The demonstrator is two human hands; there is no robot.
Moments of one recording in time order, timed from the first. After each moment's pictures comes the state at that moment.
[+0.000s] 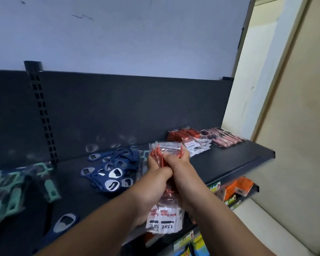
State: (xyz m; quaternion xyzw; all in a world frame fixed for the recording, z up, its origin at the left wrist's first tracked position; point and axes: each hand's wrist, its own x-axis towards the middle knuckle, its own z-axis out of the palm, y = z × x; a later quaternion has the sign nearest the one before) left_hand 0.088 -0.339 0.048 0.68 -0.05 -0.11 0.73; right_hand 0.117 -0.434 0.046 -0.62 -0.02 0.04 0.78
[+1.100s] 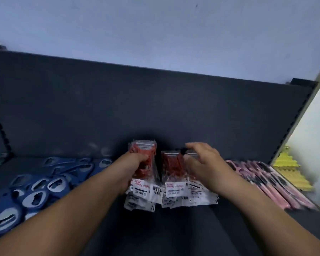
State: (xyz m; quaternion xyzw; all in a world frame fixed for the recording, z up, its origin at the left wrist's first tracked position) left_hand 0.332 -0.438 0.044 0.64 0.27 0.03 0.72; right_hand 0.413 -0.618 0.058 -0.92 -0.29 -0.02 0.28
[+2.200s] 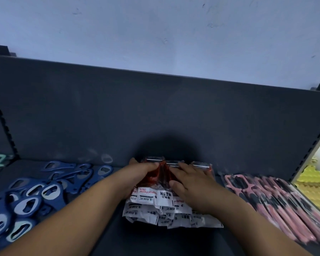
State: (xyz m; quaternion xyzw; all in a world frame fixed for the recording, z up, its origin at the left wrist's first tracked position) left_hand 0.390 -0.435 0.017 0.66 0.32 0.03 0.68; right_hand 0.455 -0.599 0.024 -0.92 -0.39 0.09 0.02
